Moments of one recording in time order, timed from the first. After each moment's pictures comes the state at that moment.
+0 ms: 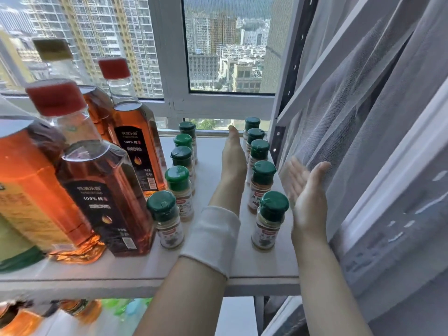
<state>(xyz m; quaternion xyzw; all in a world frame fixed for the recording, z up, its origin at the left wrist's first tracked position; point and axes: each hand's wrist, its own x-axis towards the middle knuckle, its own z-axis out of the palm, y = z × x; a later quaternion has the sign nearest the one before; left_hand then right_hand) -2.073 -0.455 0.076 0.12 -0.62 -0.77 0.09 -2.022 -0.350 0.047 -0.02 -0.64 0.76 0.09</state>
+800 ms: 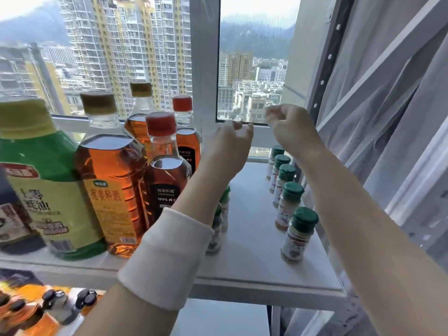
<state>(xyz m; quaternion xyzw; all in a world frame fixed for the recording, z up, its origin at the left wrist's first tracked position) -1.990 -0.528 0.168 0.07 -0.88 -0.42 0.19 -2.049 -0.422 0.183 0.18 -0.87 0.43 0.17</state>
